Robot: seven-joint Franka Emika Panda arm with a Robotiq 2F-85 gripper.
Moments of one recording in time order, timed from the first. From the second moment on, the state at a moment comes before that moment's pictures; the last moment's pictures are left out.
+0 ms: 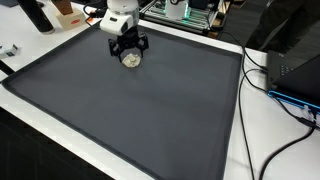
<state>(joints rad) -0.02 0.39 0.06 -2.15 -0.20 2.53 -0.68</state>
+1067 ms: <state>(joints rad) 0.01 0.12 0.08 -2.15 0.01 2.39 -0.53</state>
